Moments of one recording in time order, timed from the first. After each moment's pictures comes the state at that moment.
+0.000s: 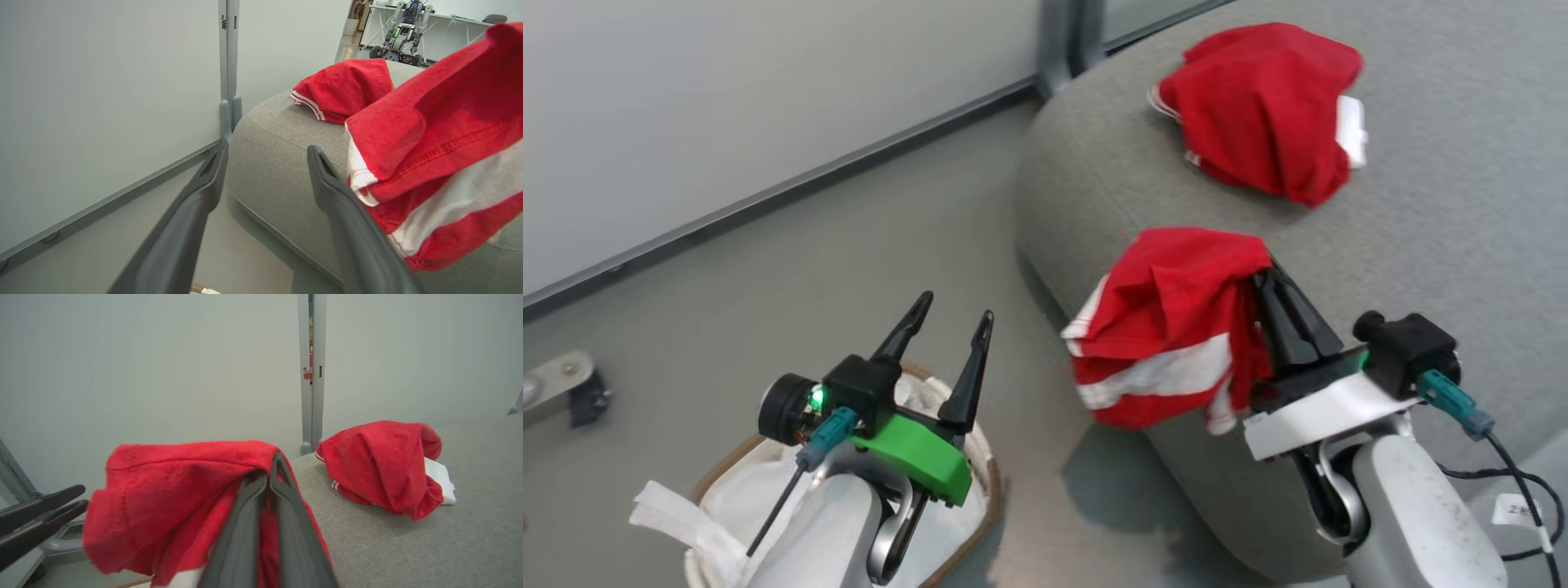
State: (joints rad) left arm -0.35 0.15 -0.49 0.39 -0.34 -0.13 -0.26; right arm -0.29 -0.05 0.19 0.16 0.26 0.13 -0.26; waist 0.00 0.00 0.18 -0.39
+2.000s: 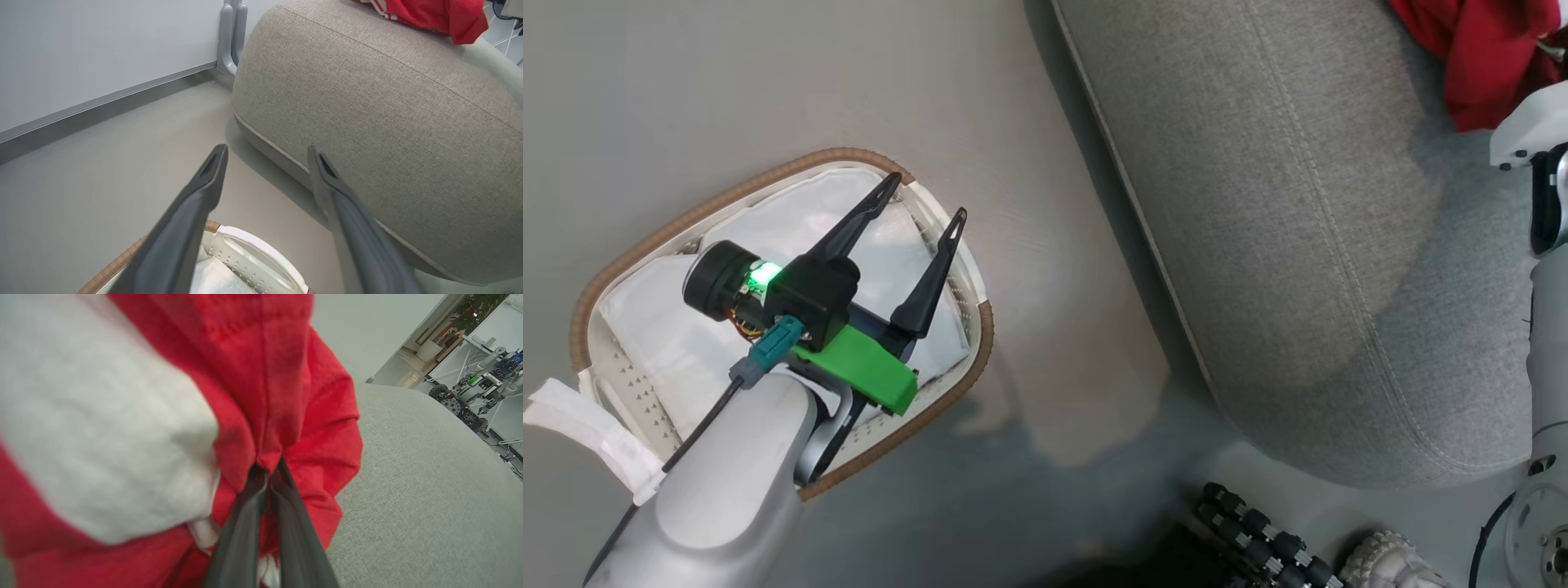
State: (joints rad) left arm -0.59 0.36 -0.65 0.29 -0.41 -0.13 -0.26; right arm -0.94 -0.17 -0.40 0.73 -0.18 0.13 -0.26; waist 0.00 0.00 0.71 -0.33
